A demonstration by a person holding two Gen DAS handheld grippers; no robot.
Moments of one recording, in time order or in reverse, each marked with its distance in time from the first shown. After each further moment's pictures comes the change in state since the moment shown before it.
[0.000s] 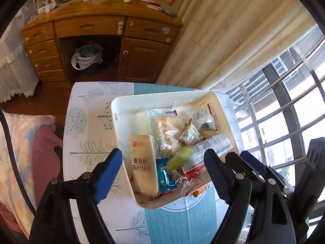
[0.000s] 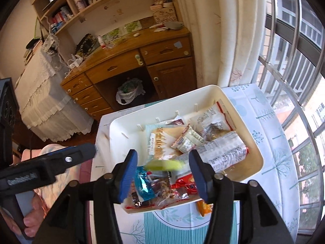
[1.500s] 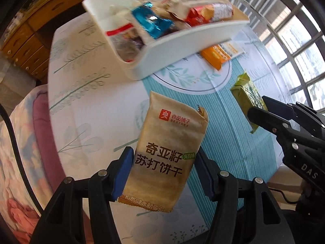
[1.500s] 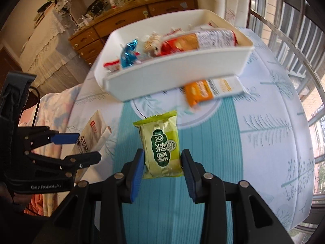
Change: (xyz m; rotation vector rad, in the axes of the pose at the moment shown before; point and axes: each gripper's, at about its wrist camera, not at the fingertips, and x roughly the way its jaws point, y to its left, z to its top) left arm 0.074 -0.028 -0.235 0.325 0.305 0.151; right arm -0.006 -0.033 -0.196 -0.158 0.158 0.049
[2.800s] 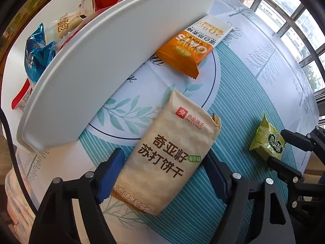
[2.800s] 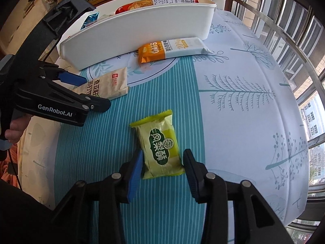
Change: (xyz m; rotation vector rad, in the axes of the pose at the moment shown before) left arm 0.090 -0.052 0.084 0.287 0.058 0.054; right arm 0.030 -0.073 -0.070 0.002 0.065 -0.137
